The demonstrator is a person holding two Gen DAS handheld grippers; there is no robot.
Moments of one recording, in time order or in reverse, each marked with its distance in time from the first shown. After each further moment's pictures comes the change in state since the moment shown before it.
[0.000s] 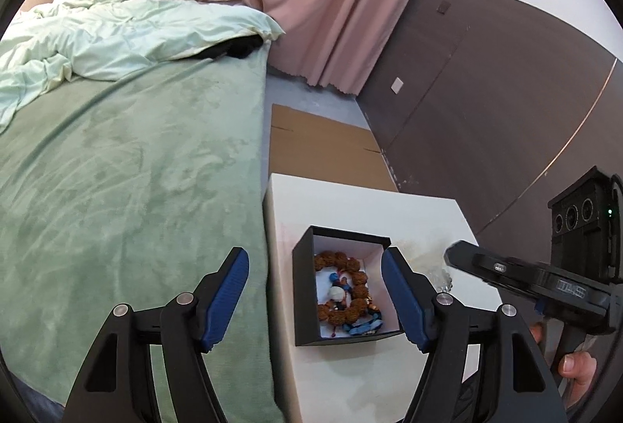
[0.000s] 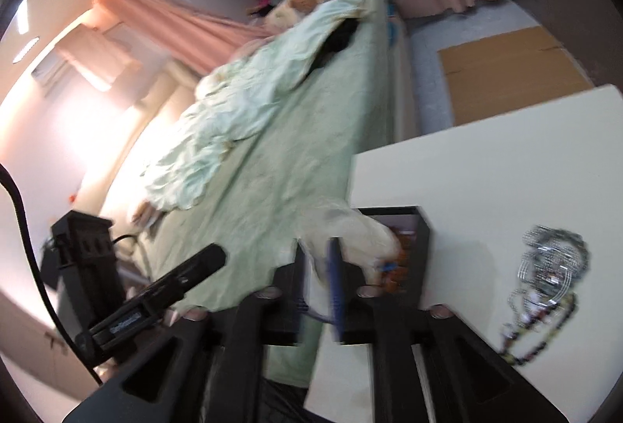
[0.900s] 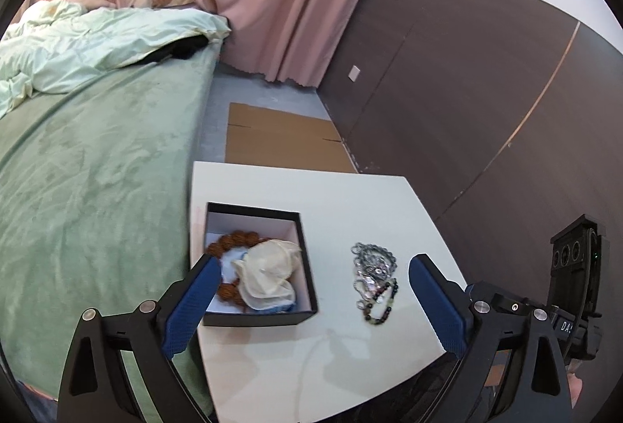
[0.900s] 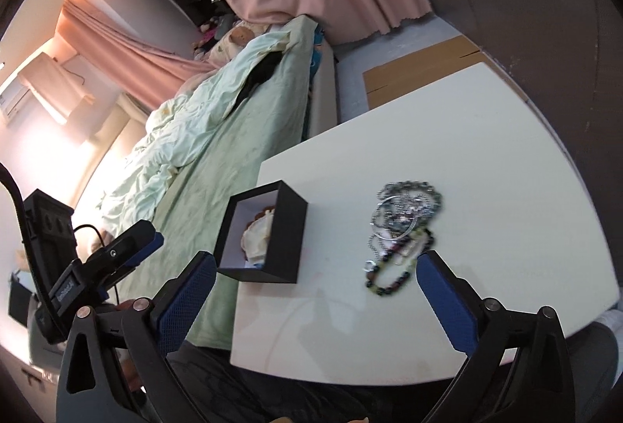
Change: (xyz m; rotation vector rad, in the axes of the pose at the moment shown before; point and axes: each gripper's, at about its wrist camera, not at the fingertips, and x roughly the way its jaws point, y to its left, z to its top) left arm 0.003 -0.085 -0.028 0.087 0.018 -0.102; right arm -0.110 -0.066 -0.060 0.123 -0.130 -0.235
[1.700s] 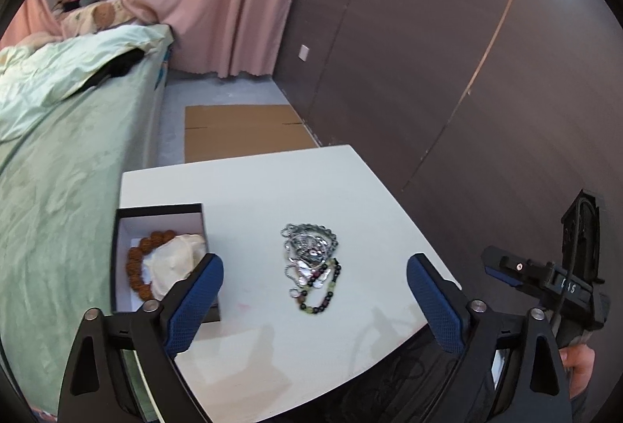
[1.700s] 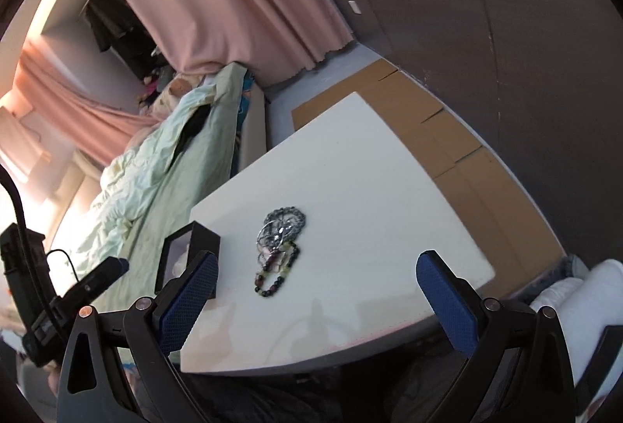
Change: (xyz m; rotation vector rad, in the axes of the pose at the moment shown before) left arm 0.028 -0.087 -0.017 0.186 0.067 -0.058; right arm -0.080 -0.095 -0.014 0.167 -0.147 -0.148
